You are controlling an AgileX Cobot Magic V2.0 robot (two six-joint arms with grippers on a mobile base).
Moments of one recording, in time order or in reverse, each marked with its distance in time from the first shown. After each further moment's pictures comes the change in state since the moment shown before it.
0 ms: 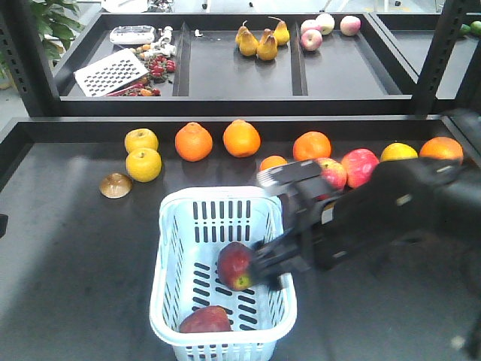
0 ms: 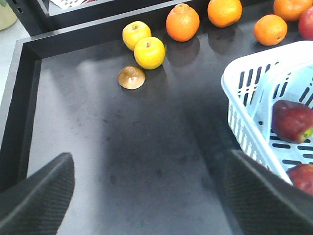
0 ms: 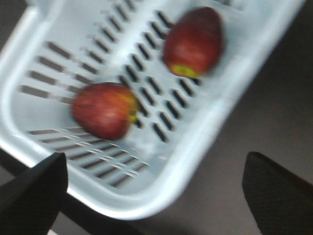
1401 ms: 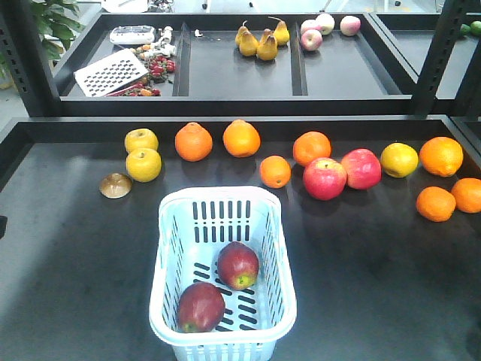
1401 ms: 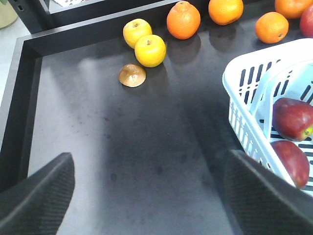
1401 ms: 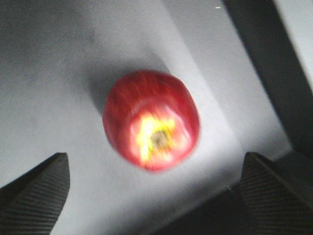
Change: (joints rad) left arm 0.000 0.000 0.000 0.000 0.008 0.000; right arm -0.952 0.321 -0.001 -0.465 0.062 0.326
